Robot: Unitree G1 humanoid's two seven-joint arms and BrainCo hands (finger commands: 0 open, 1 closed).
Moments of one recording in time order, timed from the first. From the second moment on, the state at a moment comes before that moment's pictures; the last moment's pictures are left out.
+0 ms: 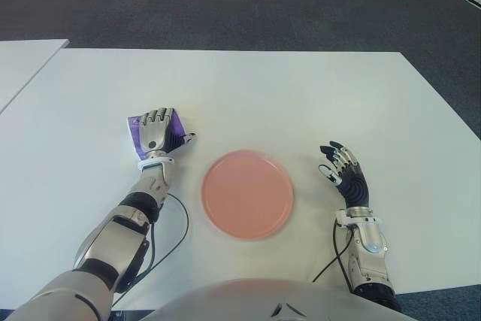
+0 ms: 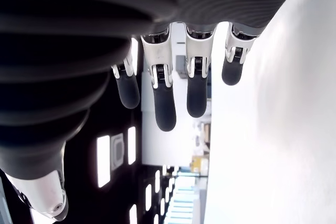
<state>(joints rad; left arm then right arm) -0.45 0.27 -0.33 1.07 0.76 0.01 0.82 0.16 -0.10 -0.18 0.37 0.12 -0.57 0.20</state>
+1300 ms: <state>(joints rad) -0.34 0.30 -0.28 0.86 0.68 -0.14 0.86 0.11 -0.10 -0.18 0.41 0.12 -0.59 0.16</state>
